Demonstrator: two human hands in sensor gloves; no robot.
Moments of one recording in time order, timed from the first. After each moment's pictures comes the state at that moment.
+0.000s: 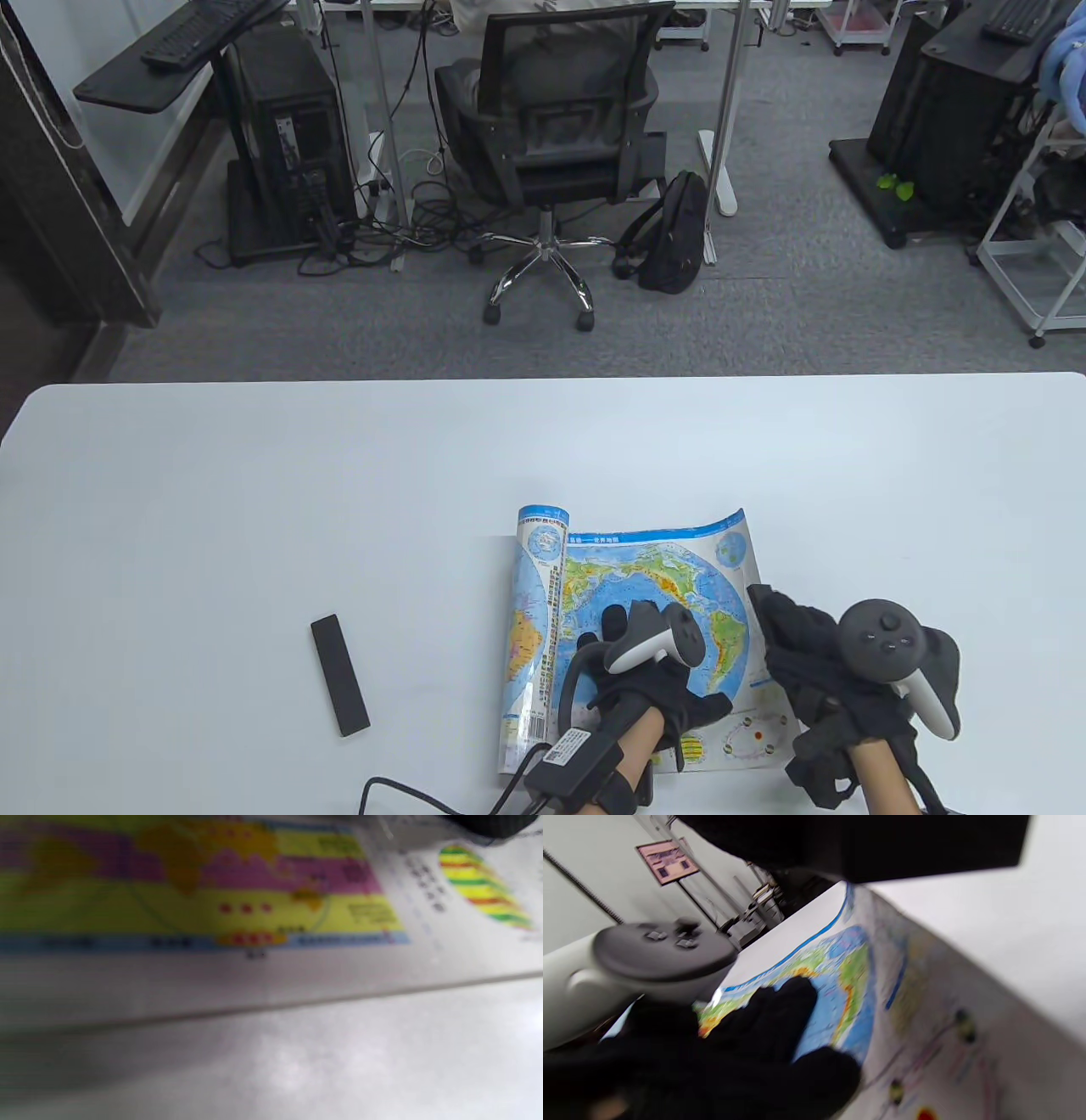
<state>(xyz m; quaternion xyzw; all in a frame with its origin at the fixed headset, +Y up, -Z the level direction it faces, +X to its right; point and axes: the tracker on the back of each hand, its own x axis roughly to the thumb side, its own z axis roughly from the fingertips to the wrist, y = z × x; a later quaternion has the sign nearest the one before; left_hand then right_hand) 0.081 -0.804 -0.349 -0.41 -0.12 0.07 0.90 0.267 -0.698 -0.302 0.05 0.06 0.94 0.32</state>
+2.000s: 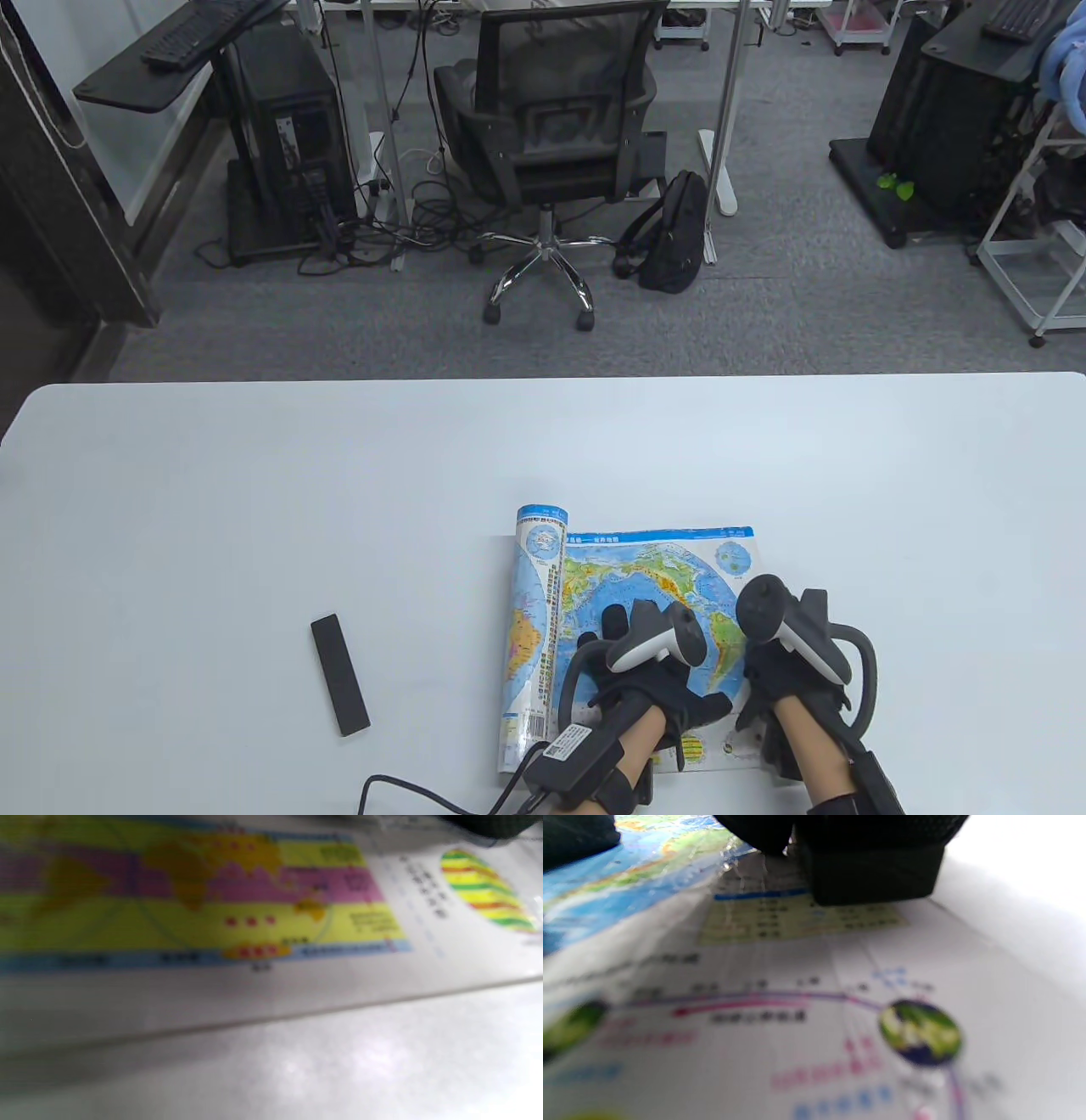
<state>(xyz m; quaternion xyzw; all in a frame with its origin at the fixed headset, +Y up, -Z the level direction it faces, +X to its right) 0.083 -0.802 -0.350 -0.40 -0.12 0.06 0.90 0.241 -0.760 -0.357 -0.08 0.14 0.99 0.05</state>
